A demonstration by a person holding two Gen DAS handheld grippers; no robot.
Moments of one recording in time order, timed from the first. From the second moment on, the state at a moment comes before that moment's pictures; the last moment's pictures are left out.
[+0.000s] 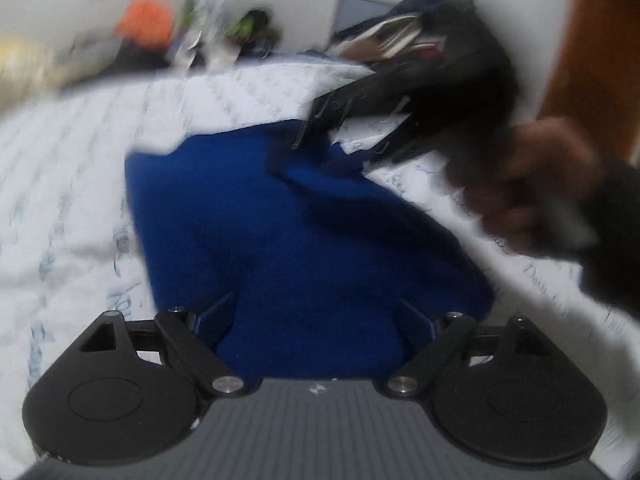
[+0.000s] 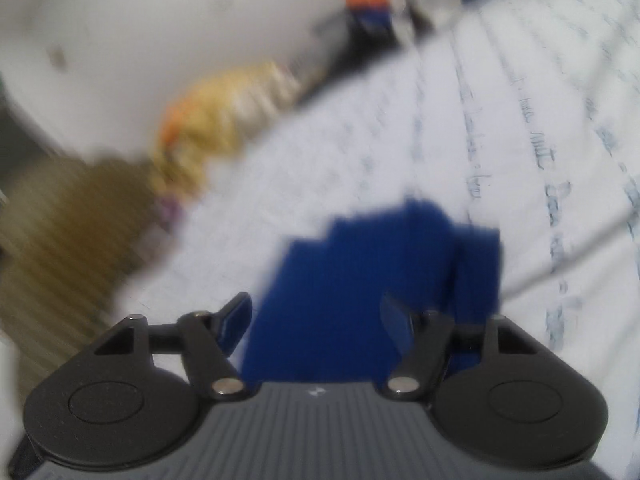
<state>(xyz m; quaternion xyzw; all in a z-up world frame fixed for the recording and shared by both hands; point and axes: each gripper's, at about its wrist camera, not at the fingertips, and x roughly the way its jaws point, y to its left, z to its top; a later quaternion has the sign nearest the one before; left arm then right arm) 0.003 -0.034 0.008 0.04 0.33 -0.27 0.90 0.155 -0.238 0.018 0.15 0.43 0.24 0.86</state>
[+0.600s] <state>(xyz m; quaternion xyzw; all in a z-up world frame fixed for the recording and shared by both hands) 0.019 0.050 0.004 -0.18 0.46 -0.22 0.84 0.043 -0.294 -0.001 0.23 0.46 0.24 0.82</state>
